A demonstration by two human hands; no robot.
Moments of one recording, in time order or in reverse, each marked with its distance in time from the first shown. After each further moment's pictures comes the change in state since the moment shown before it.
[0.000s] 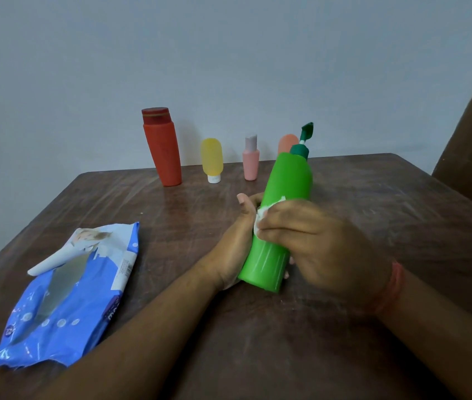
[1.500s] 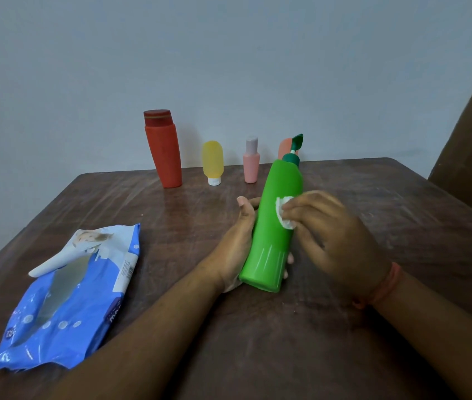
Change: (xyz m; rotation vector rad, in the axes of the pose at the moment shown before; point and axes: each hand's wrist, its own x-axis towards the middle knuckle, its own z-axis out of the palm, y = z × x) left_hand -0.001 -0.002 0.000 -0.062 0.014 0.020; right_hand -0.011 0.012 0.003 0.064 0.089 0.177
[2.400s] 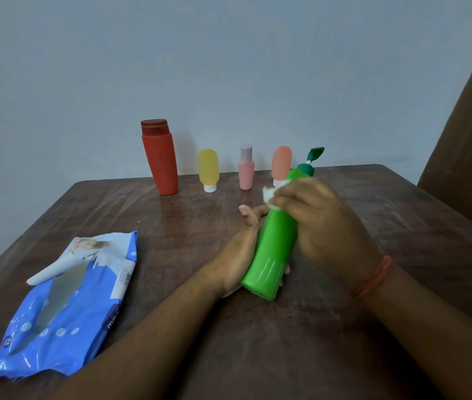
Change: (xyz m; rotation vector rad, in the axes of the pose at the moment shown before) left_hand -0.003 0.006 0.009 0.225 -0.032 -0.032; right_hand 0.024 0.001 -0.004 -0.200 -0.038 0.055
